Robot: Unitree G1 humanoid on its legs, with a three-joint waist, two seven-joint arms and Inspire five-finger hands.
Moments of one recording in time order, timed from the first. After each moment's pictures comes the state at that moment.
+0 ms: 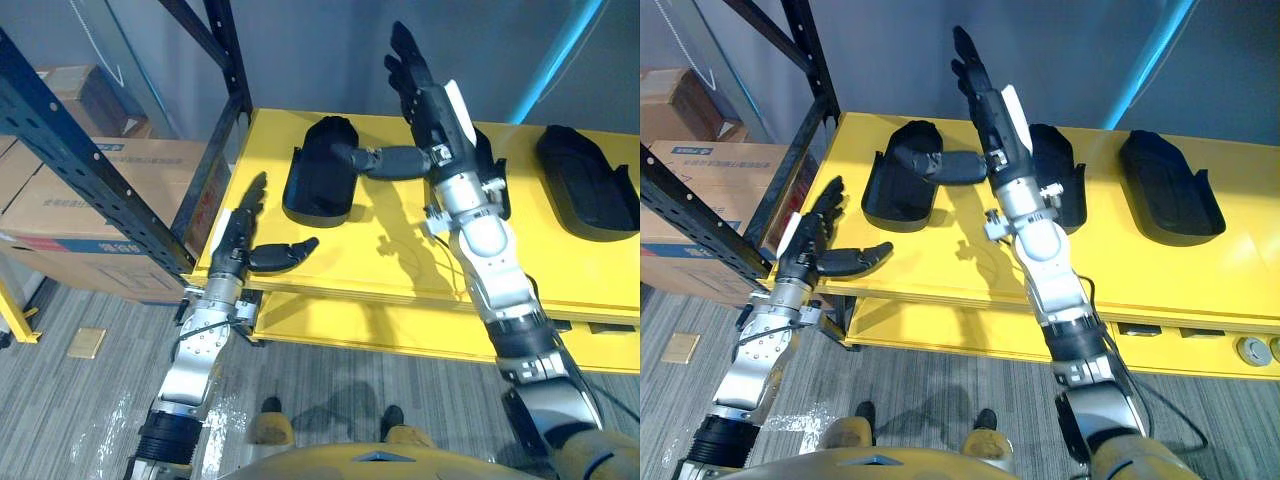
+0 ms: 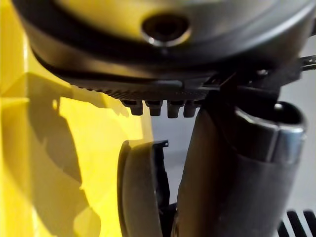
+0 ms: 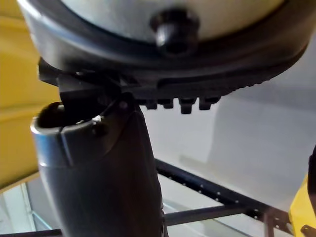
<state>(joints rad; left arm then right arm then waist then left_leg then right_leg) 0.03 0.26 -0.06 -0.12 -0.06 -0.09 0.08 -0.39 -0.36 0.11 -0.06 0.12 -0.21 0.04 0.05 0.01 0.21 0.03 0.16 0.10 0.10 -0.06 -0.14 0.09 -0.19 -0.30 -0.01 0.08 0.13</state>
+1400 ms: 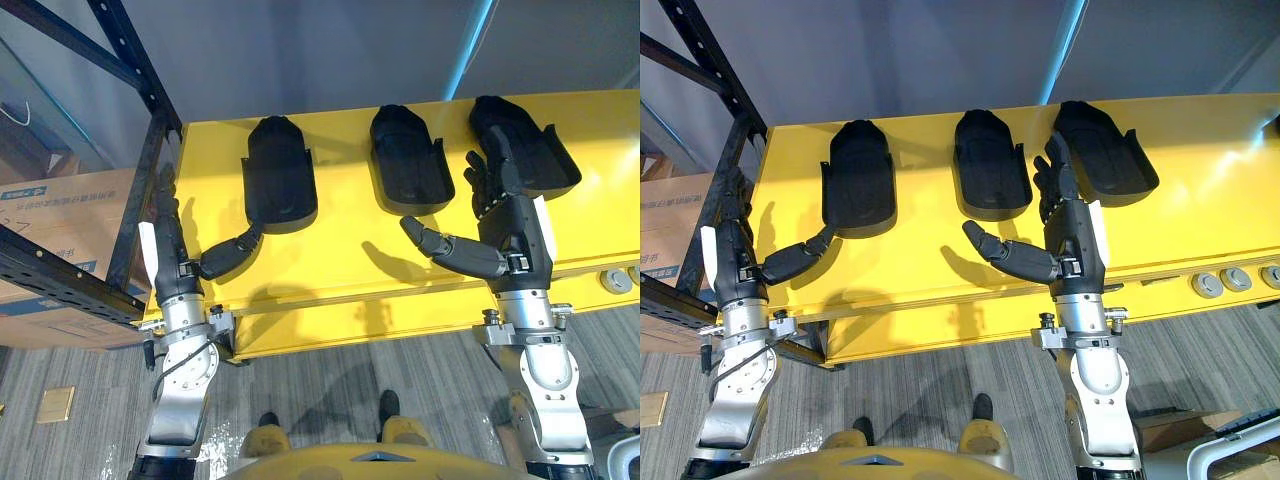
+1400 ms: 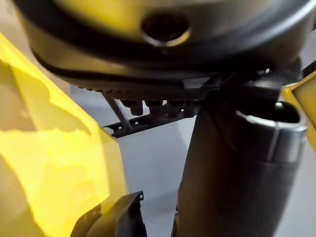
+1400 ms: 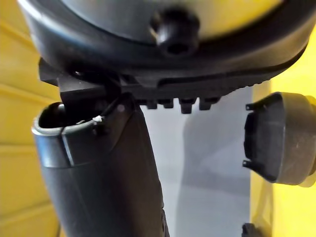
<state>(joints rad) 0.20 0.19 0.00 -0.28 0.13 -0.15 0.45 0.22 -0.24 -0.07 -0.40 0.18 -0.28 0.04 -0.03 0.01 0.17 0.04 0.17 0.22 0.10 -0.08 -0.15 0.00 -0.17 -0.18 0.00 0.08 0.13</state>
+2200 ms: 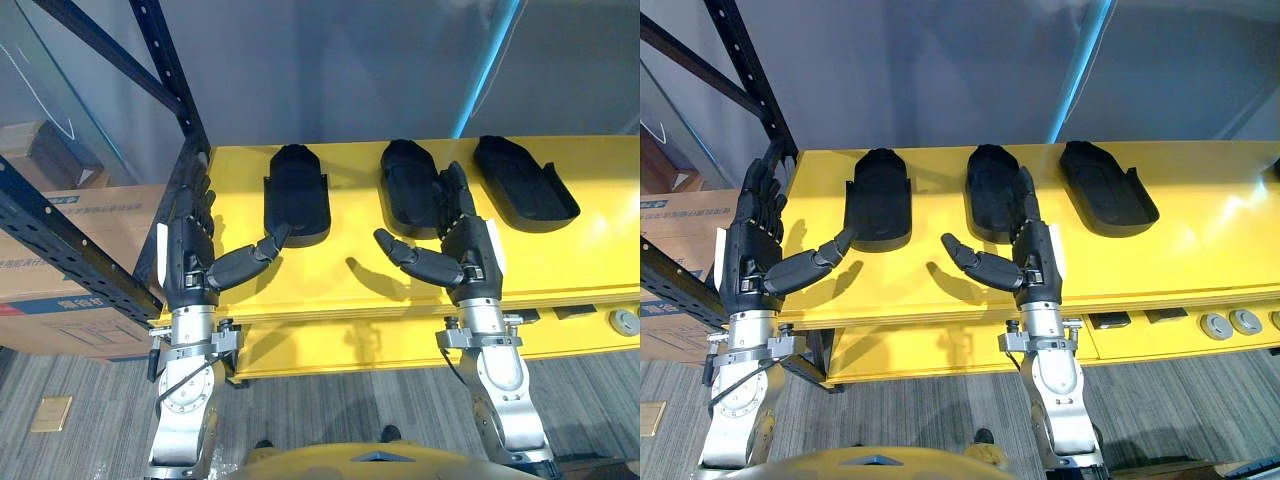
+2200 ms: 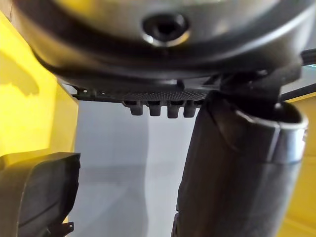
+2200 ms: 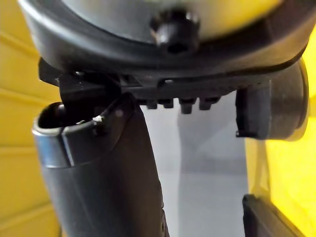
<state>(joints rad) 0.28 0.12 -0.02 -0.33 -0.07 -0.34 0.16 0.21 -0.18 0.05 -0.28 0.12 -0.26 -0.08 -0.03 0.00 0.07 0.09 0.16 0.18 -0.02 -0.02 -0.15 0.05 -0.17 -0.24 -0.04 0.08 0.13</state>
